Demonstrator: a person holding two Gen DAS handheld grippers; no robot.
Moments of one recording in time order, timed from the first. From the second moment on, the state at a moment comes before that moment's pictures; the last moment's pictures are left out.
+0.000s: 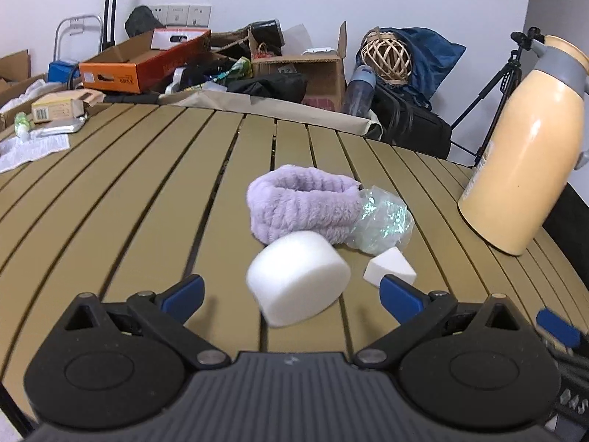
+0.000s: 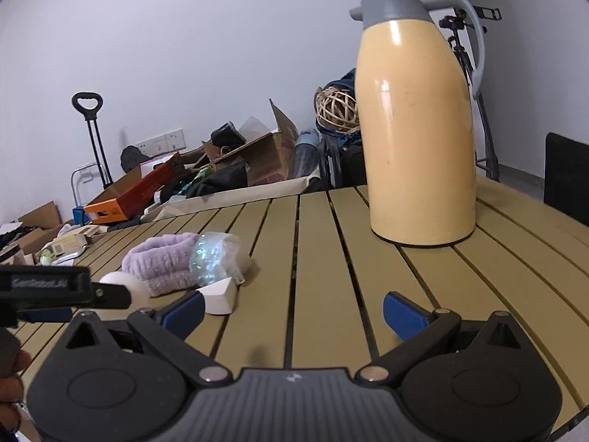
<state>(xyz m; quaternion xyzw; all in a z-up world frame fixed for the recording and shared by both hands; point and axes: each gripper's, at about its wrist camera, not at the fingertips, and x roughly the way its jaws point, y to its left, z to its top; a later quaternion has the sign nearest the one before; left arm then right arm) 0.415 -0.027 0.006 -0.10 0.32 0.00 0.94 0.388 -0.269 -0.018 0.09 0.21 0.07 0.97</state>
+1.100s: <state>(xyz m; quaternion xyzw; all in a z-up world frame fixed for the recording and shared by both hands) 0.413 -0.006 0.020 -0.05 0.28 0.05 0.96 0.399 -0.212 -0.007 0.04 0.25 0.09 0.96</state>
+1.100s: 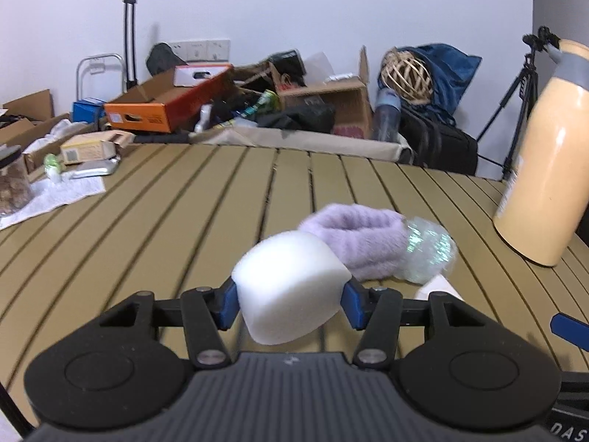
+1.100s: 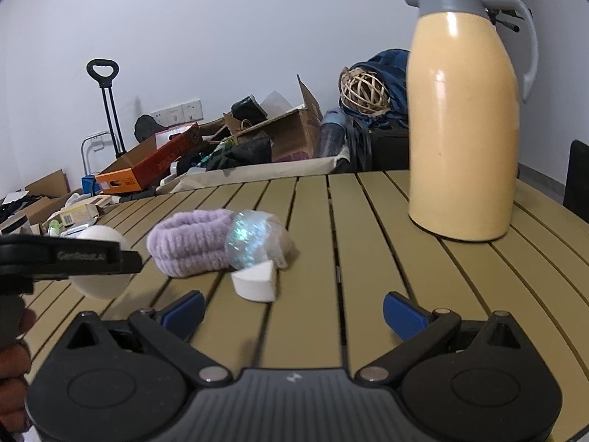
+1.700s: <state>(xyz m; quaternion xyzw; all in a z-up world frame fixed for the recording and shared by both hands) 0.401 0.070 0.026 -0.06 0.27 0.10 0.96 0.470 -0.158 -0.016 0.02 0.32 0.03 0.95</state>
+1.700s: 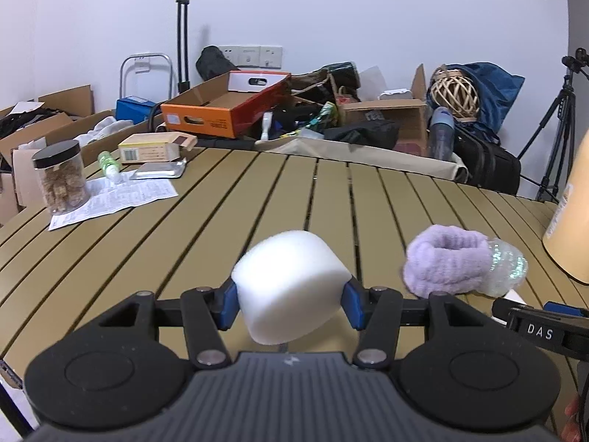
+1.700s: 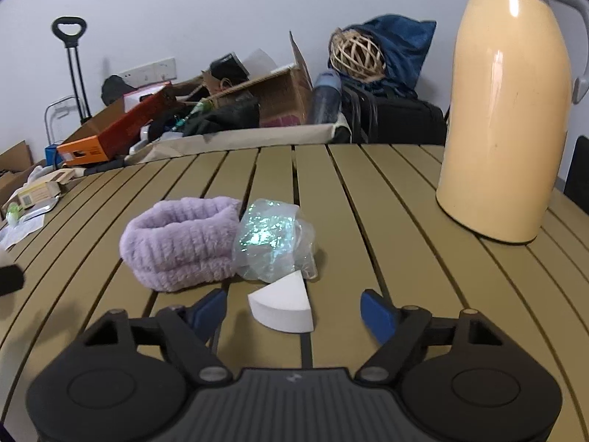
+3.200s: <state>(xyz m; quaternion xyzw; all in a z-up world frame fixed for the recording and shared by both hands) 0.306 0.053 0.046 -0.05 0.25 0.08 0.96 0.341 -0.150 0.043 0.01 0.26 0.11 0.96</state>
